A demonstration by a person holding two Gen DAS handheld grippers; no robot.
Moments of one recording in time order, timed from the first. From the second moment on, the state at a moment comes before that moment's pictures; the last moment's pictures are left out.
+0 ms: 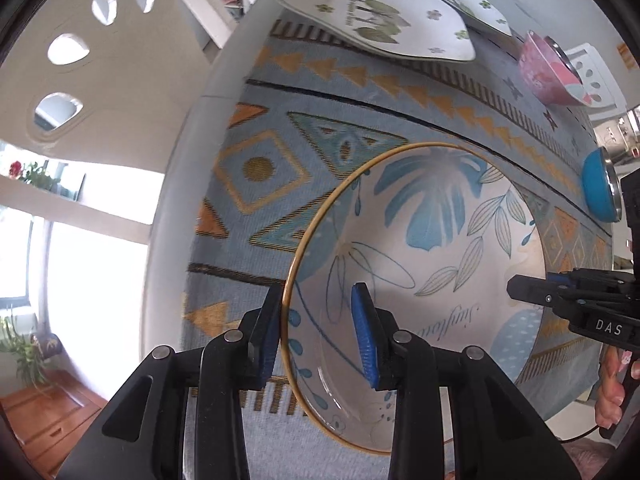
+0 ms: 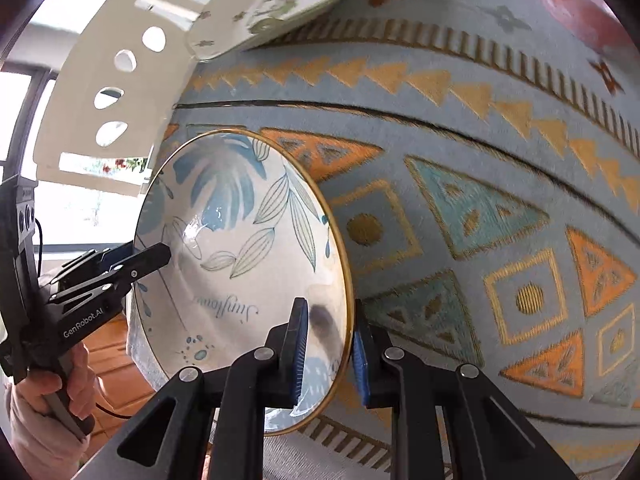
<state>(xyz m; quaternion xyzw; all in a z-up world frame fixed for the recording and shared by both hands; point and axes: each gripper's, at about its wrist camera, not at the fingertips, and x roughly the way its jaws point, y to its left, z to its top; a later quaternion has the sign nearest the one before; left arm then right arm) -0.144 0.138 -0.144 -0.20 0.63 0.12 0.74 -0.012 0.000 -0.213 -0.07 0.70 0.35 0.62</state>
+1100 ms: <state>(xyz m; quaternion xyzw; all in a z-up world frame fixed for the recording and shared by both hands) -0.070 0.171 -0.114 -0.19 0.62 0.10 0.76 0.054 -0.042 -0.176 0.02 0.70 0.30 0.65</state>
